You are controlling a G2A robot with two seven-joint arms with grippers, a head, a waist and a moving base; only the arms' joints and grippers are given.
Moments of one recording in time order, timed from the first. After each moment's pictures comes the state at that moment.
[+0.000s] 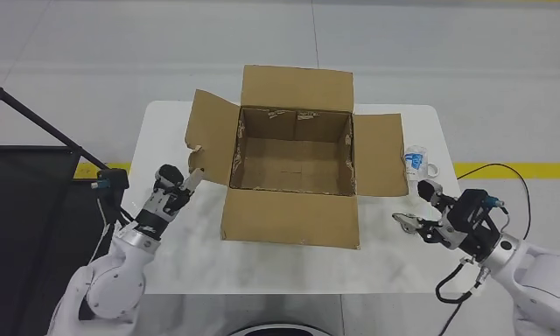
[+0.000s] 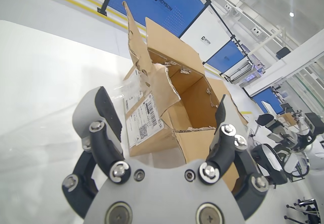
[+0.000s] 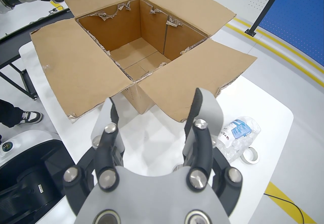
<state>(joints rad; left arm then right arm) 1.69 -1.24 -1.65 -2.07 0.56 -0.17 -0.20 -1.60 -1.03 1.88 -2.06 -0.81 -0.82 0.54</state>
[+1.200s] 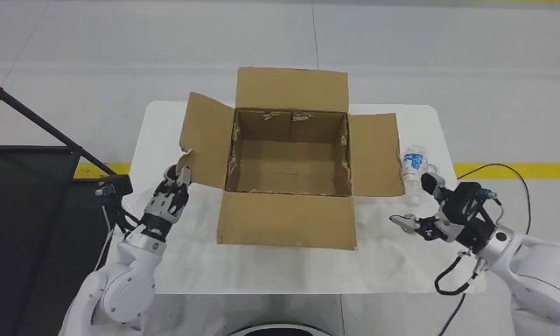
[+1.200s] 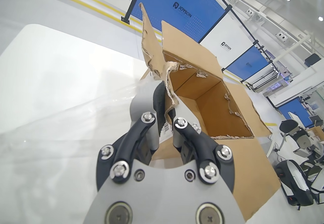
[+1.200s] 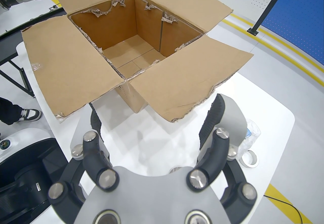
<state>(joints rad) 1.73 -1.24 -1.62 -2.09 0.65 -0.07 -0.13 -1.54 -0.99 1.83 -2.01 -0.80 -0.82 0.55</state>
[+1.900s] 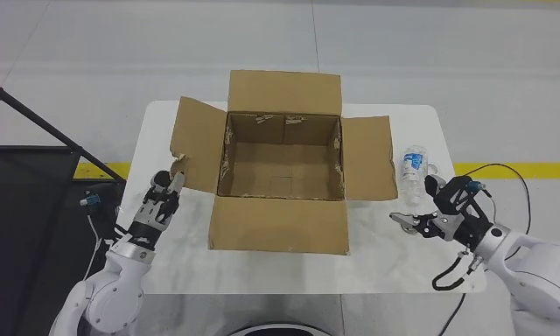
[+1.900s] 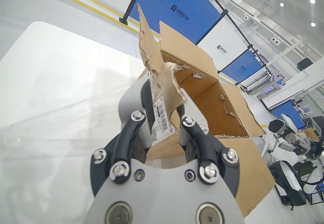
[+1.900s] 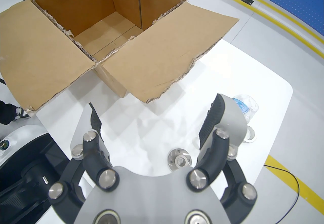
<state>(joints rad) 1.79 -1.24 -1.69 -2.09 0.60 -0.15 -0.11 -1.54 -0.98 1.82 -2.05 -0.79 -0.67 0.70</state>
